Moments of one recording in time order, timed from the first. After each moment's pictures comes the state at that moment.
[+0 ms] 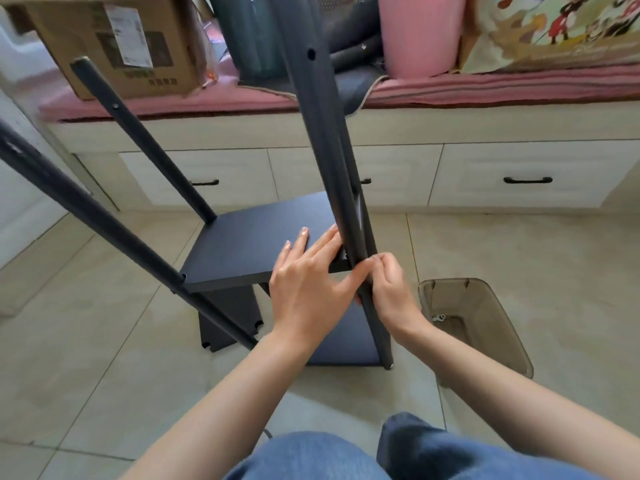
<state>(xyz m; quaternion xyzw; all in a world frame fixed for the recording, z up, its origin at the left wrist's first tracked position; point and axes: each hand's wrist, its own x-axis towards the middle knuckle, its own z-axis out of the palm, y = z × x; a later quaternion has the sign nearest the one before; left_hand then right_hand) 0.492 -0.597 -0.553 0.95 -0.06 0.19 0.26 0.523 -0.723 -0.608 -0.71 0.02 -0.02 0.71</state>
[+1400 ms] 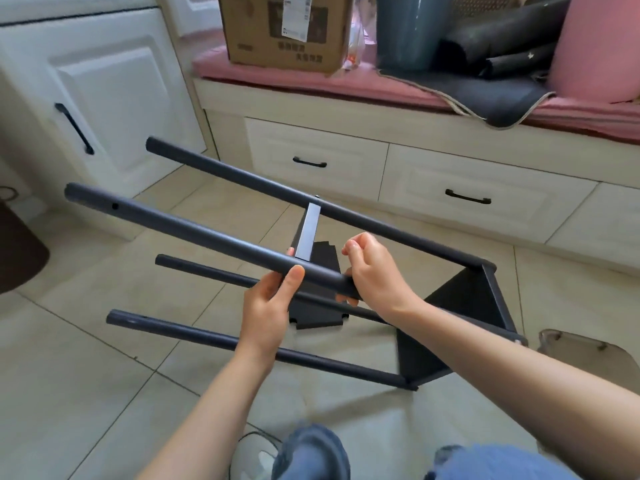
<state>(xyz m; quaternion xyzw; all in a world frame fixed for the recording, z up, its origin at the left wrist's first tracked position) 0.441 -0.363 -0.604 0.66 0.14 0.18 0.72 0.530 -0.503 -0.562 -0.83 -0.15 0.11 0.53</state>
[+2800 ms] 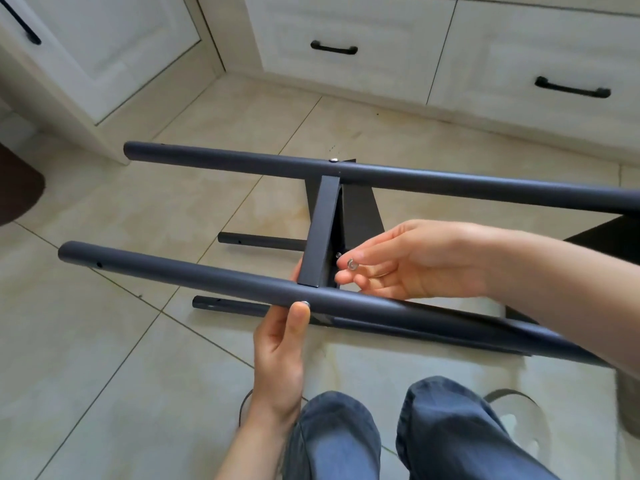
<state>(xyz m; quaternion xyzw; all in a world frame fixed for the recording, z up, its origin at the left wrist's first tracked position) 0.407 -0.386 -0.719 0.59 0.23 0.22 0.74 0.578 -0.516 -0.623 -0.54 0.02 0.62 0.57</state>
